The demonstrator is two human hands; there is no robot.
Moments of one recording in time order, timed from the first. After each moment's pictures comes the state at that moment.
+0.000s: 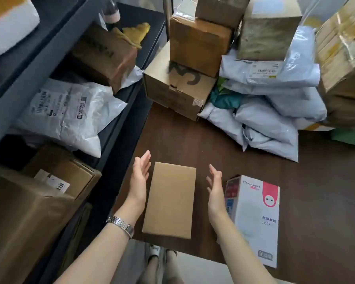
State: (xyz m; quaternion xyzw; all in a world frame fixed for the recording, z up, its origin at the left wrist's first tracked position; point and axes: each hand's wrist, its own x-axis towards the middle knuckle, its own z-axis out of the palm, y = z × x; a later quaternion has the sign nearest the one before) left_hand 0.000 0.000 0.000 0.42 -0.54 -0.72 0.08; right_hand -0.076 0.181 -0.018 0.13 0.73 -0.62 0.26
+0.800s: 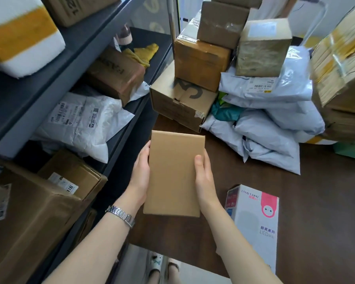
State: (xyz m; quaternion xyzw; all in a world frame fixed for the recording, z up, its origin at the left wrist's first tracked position) left_hand -0.024 -0.008 0.073 0.41 -0.56 -0.71 0.06; right_hand -0.092 0.137 0.058 -0.01 0.70 -0.65 0.28
